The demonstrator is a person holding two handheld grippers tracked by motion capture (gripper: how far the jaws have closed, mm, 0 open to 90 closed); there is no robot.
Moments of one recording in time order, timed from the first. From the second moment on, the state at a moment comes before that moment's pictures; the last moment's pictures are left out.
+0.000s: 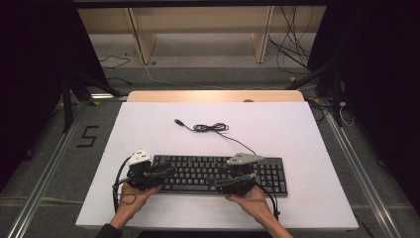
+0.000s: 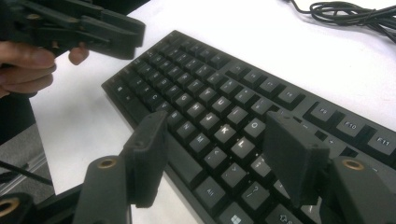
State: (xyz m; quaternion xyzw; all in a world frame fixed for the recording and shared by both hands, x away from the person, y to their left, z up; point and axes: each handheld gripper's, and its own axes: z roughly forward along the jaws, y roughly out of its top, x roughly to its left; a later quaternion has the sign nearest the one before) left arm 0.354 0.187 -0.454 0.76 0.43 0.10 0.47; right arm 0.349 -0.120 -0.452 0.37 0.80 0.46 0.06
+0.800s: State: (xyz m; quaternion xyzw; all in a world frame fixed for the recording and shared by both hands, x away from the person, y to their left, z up) left arm 0.378 0.153 -0.463 0.80 0.41 0.08 0.44; right arm 0.332 -0.126 -0.453 0.35 0.81 0.47 0.06
